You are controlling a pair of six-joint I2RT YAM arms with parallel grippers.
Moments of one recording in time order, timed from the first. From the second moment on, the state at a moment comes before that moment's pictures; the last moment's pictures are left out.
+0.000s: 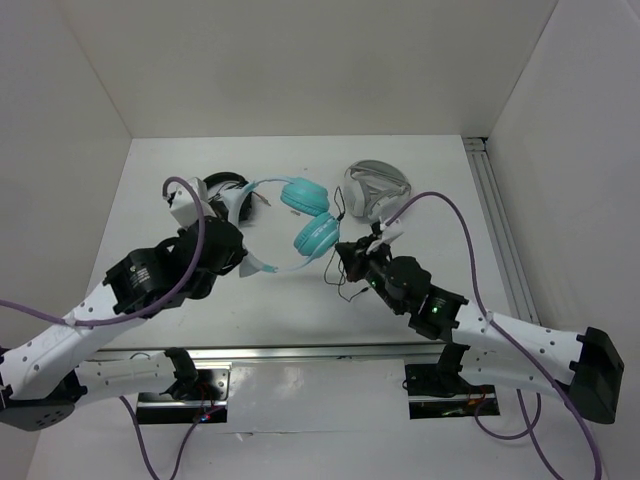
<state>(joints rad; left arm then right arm) -0.96 0.98 1.31 -0.99 -0.81 -1.01 1.01 0.91 0.55 0.29 0.40 0.34</state>
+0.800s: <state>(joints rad) -0.84 1.02 1.83 -1.34 -0.61 -0.67 0.75 0.81 0.58 0.10 0.01 0.26</state>
